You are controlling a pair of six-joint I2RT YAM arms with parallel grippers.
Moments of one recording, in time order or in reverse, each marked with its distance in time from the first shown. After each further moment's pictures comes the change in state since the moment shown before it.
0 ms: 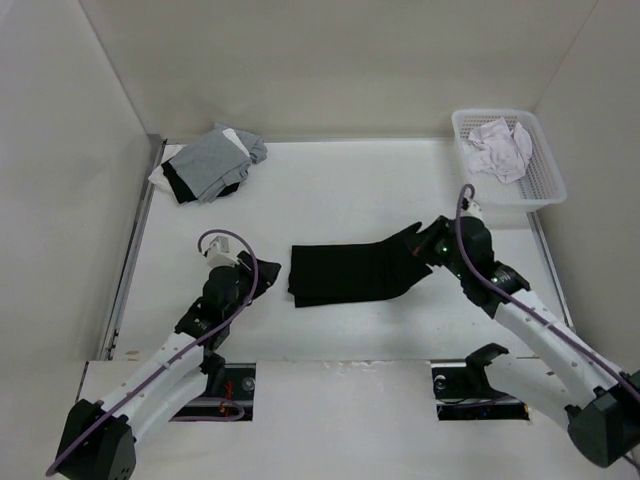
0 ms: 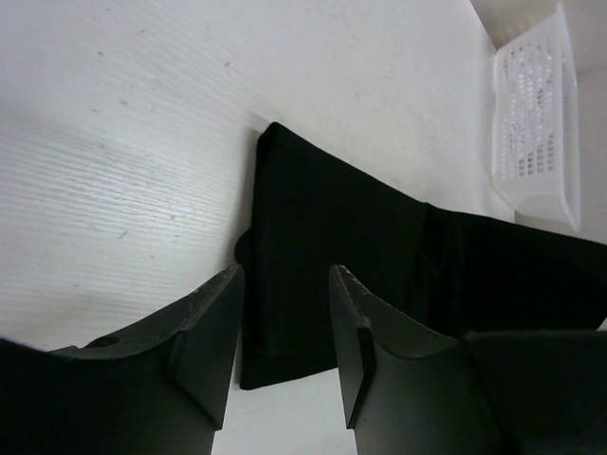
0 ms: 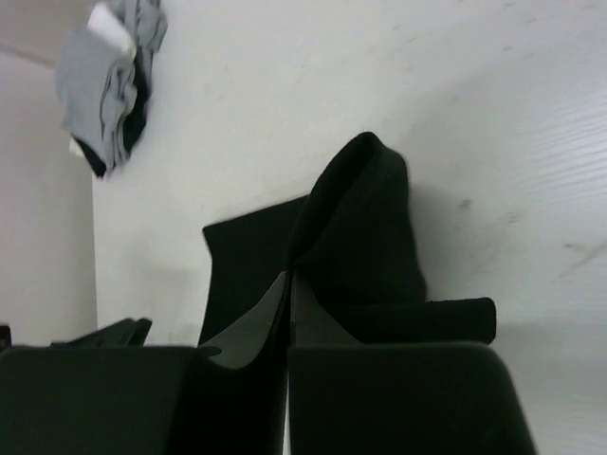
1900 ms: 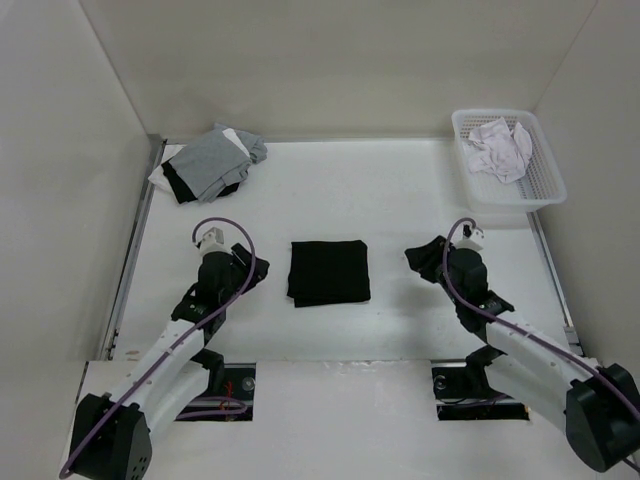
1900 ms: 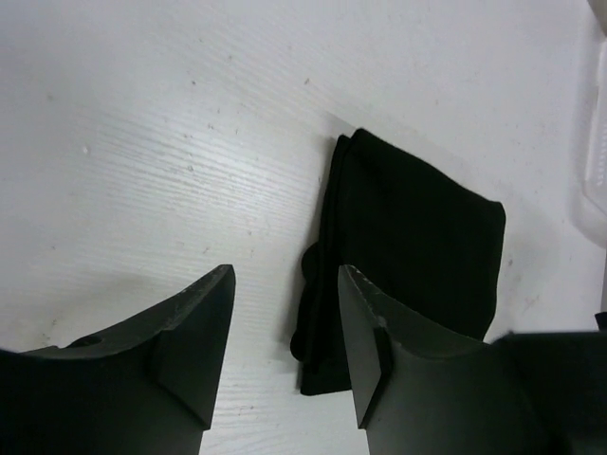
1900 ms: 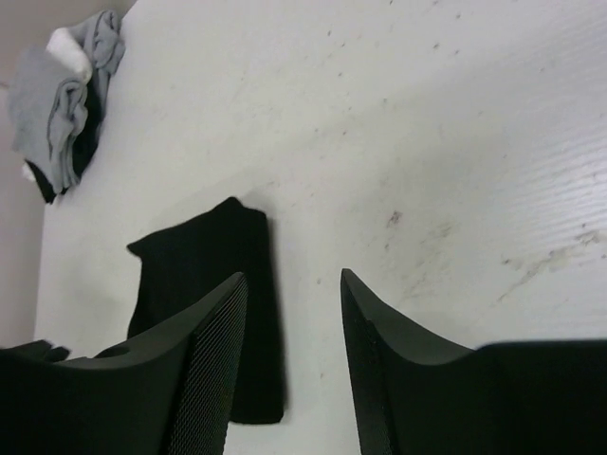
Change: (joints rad) left arm 0.124 0.101 0.093 -0.136 0.055 0.139; right arm 0.048 -0.007 -0.338 0.407 0.126 -0.028
